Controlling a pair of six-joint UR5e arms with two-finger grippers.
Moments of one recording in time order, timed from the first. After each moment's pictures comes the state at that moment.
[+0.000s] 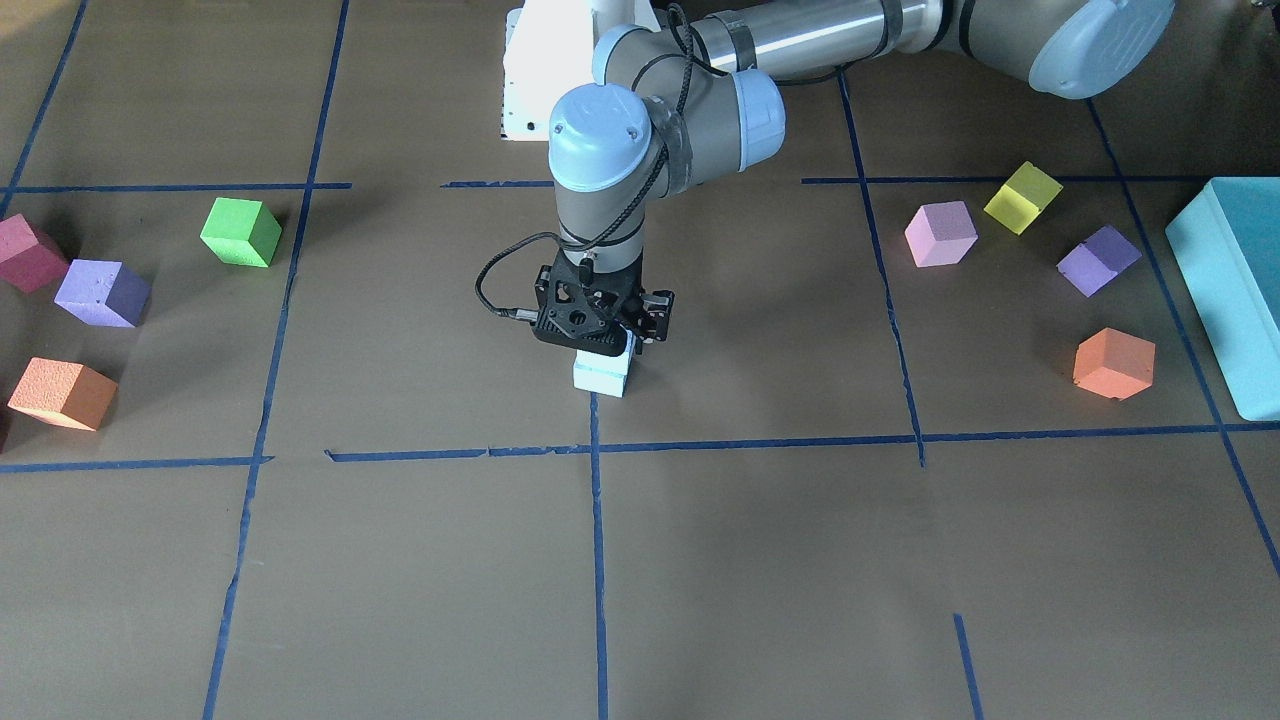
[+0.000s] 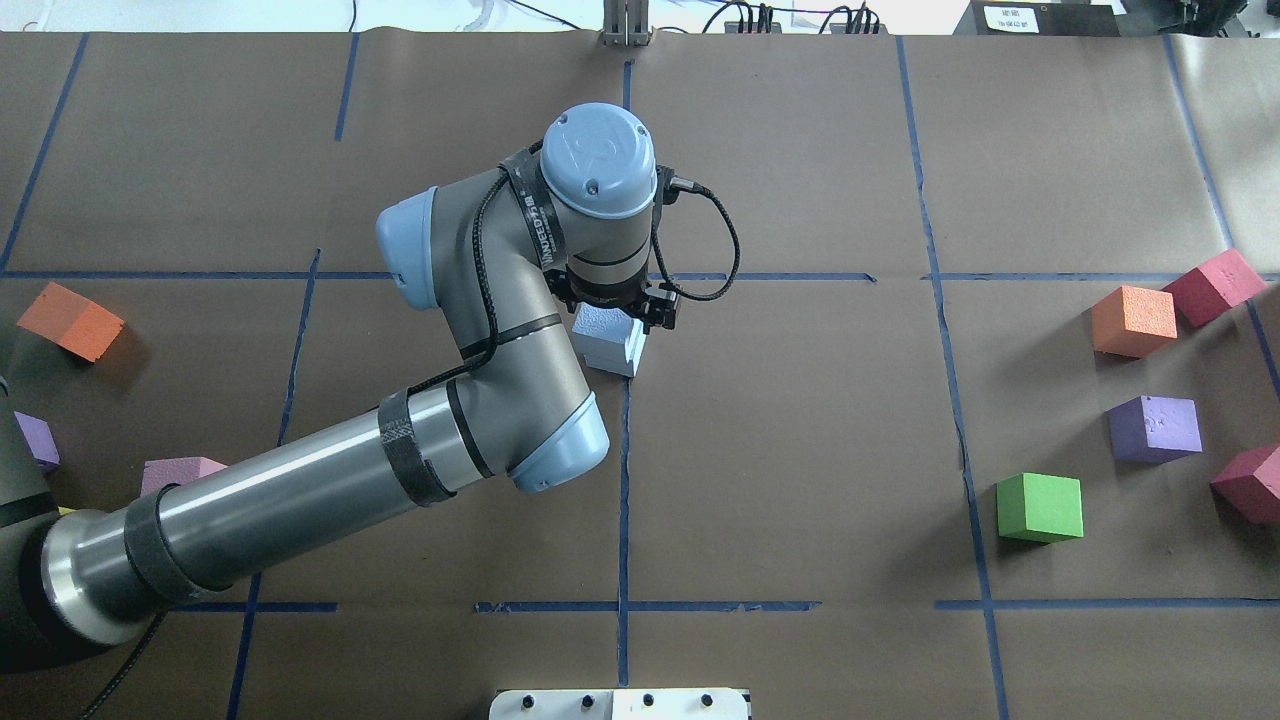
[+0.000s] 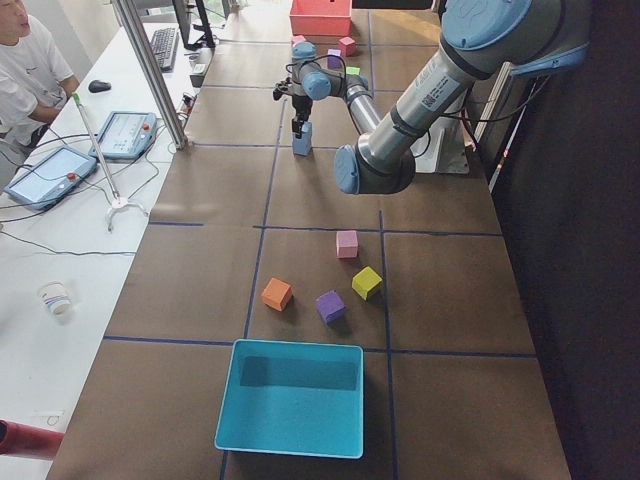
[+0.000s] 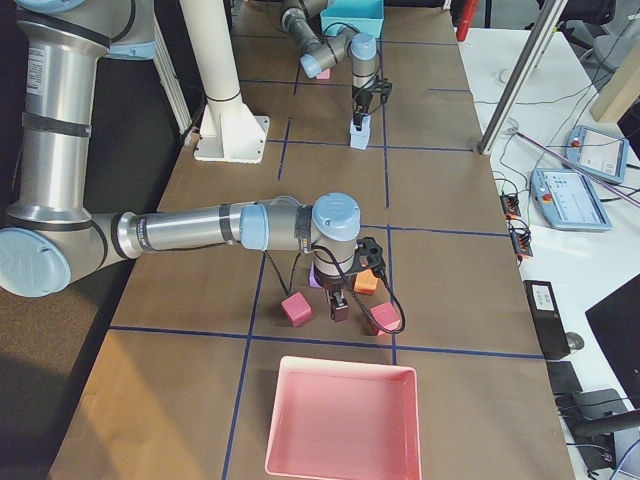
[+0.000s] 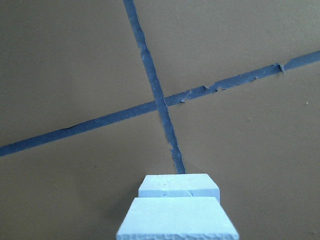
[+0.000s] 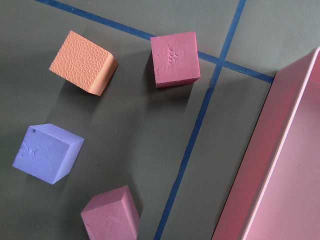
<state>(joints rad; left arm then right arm) -0.59 -2.54 -1.38 -1.55 -1.92 -0.88 1.54 -1.74 1.91 -1.72 2.32 -0.30</state>
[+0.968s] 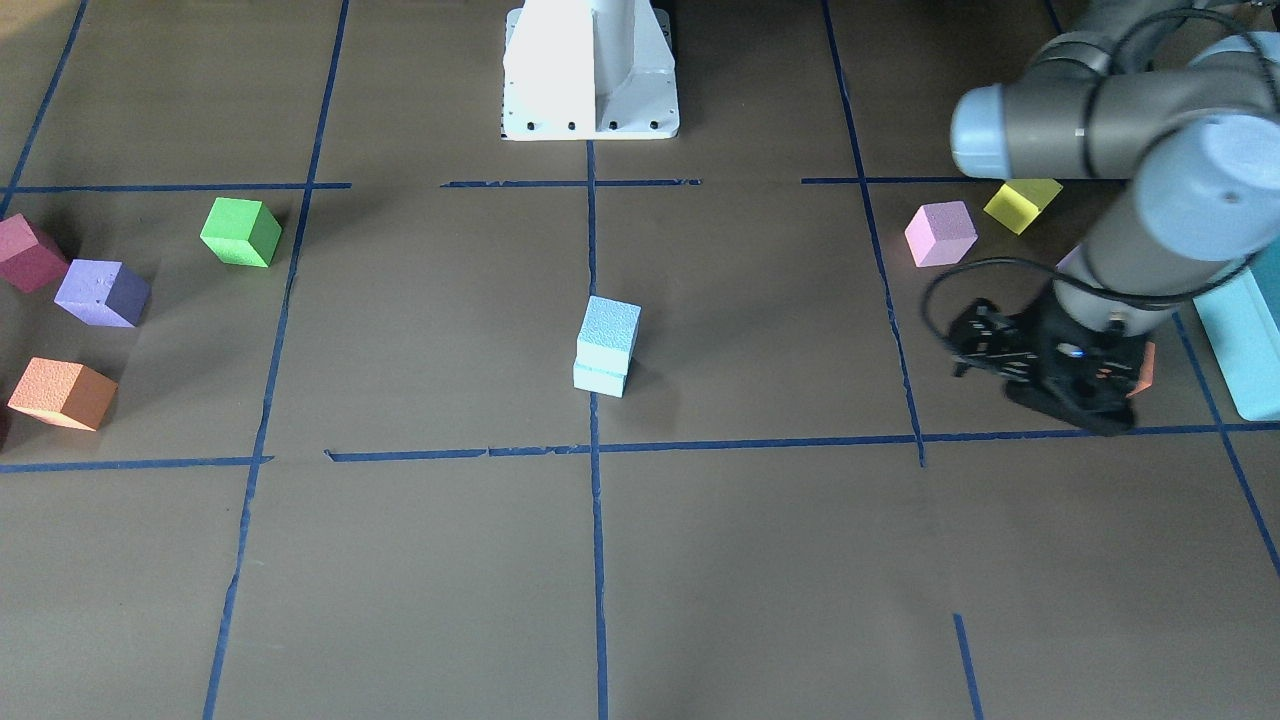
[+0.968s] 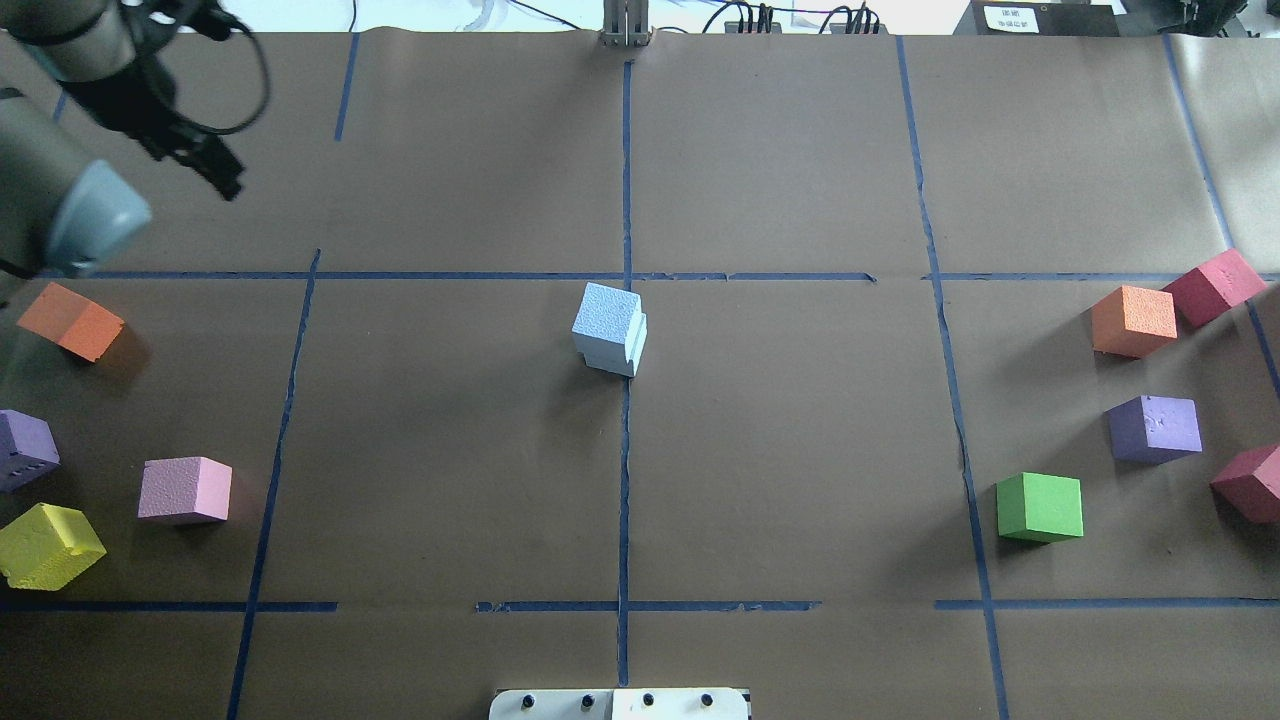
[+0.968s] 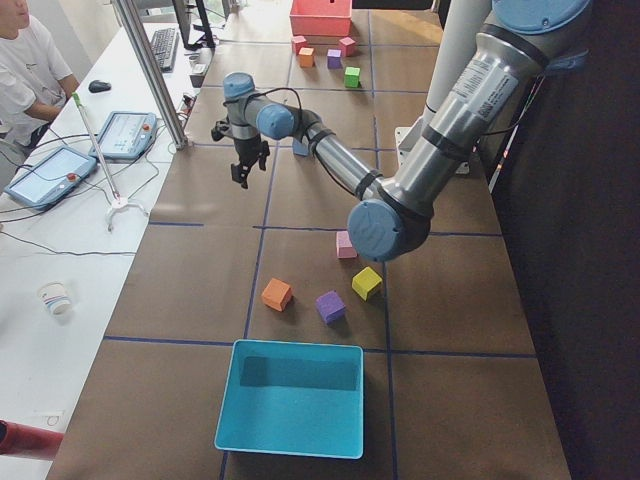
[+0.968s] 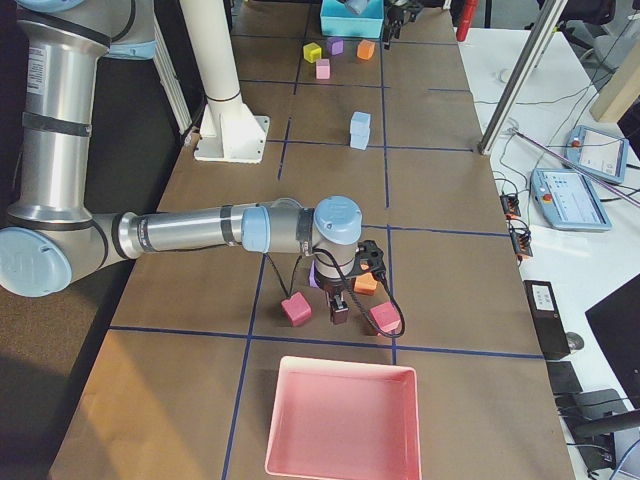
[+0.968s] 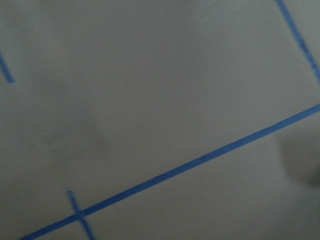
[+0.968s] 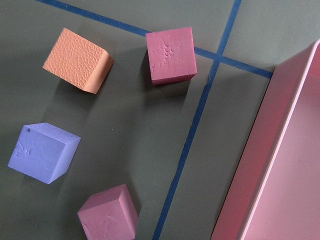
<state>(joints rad) -1.16 -2.00 -1.64 -1.44 -2.22 -0.07 1.54 -1.74 1.89 -1.72 2.32 -0.29</state>
